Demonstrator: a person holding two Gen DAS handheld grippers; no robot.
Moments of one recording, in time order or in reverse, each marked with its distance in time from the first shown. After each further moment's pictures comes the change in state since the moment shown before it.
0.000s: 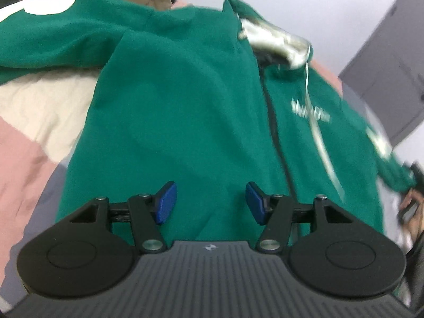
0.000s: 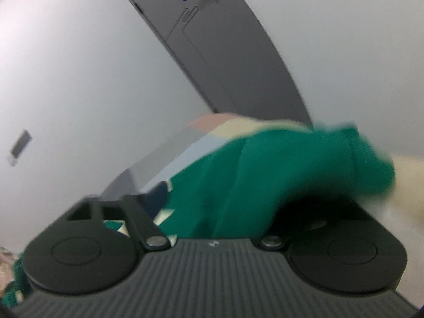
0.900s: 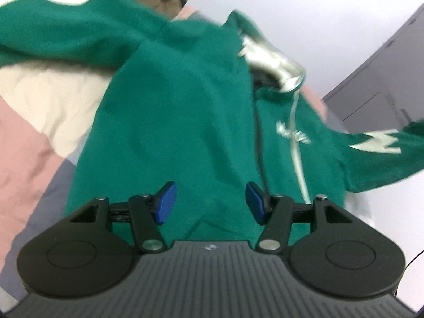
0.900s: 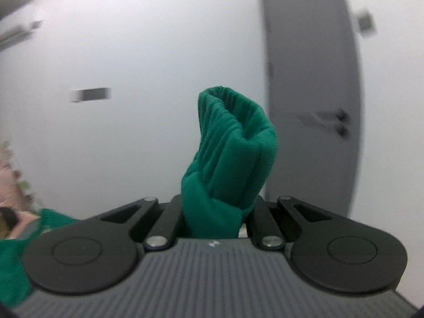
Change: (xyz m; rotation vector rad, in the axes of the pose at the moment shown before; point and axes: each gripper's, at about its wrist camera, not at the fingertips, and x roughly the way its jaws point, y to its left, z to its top) left arm -0.029 0.025 0.003 -0.105 -0.022 -0.114; right arm -0.172 0.279 0.057 -0.680 -0.223 0.225
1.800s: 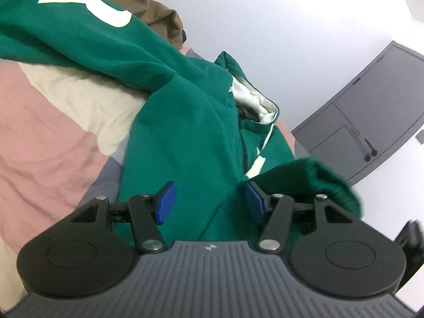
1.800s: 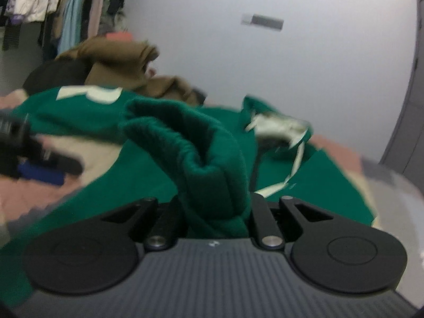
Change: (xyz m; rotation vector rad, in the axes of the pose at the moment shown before) left arm -0.076 0.075 -0.041 -0.067 -0.152 -0.173; right arm -0.216 0.309 -0.157 -0.310 0.288 0.479
